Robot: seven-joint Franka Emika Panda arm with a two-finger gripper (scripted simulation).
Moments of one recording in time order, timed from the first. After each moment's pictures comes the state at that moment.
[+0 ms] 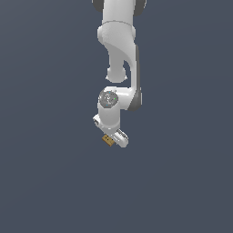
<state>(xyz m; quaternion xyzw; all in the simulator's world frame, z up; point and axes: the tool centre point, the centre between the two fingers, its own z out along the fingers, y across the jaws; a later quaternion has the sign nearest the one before) -0.004 -0.028 0.035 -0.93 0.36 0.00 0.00</state>
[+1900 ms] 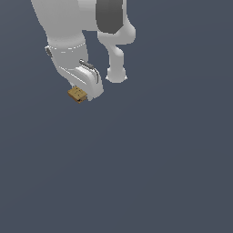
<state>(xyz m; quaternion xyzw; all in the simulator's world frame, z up) -0.026 -0.122 0.331 -0.93 0.36 0.00 0.00</state>
